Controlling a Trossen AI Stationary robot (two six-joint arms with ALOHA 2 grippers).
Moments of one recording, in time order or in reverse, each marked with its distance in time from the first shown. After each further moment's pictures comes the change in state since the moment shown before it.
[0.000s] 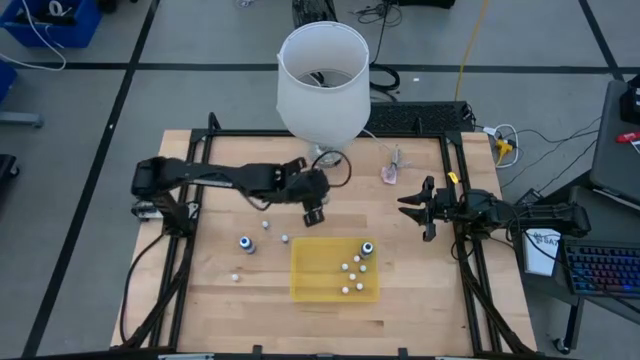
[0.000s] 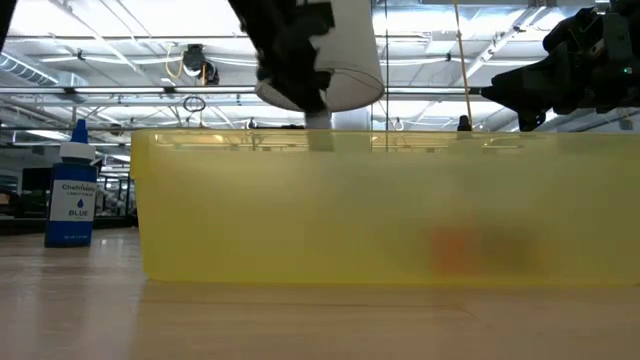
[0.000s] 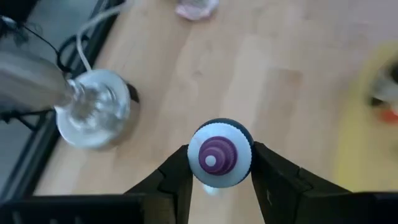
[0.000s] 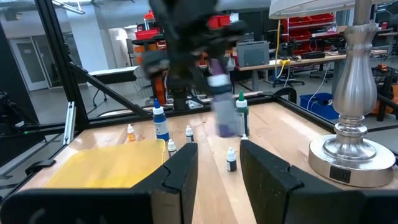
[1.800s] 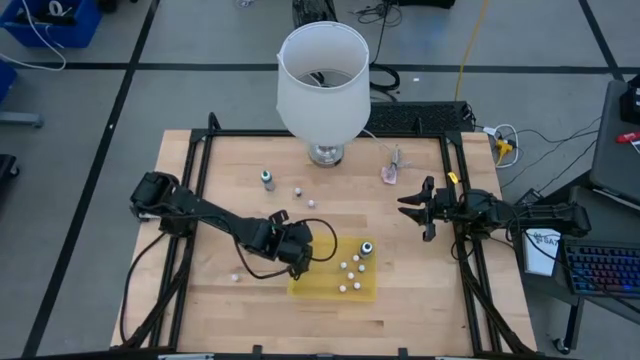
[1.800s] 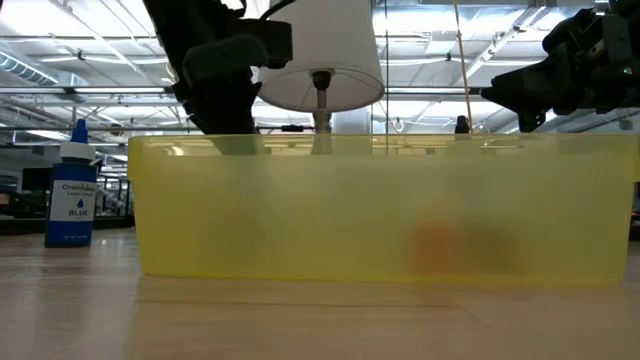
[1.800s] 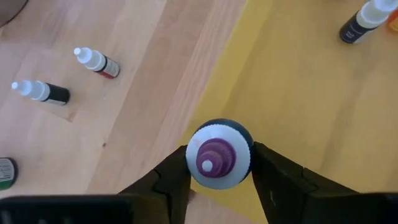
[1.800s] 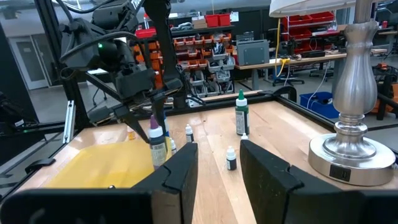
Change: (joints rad) left arm -0.331 0.059 -0.227 -0.016 -0.073 -0.478; right arm 0.000 0.003 0.000 -0.001 0.000 0.000
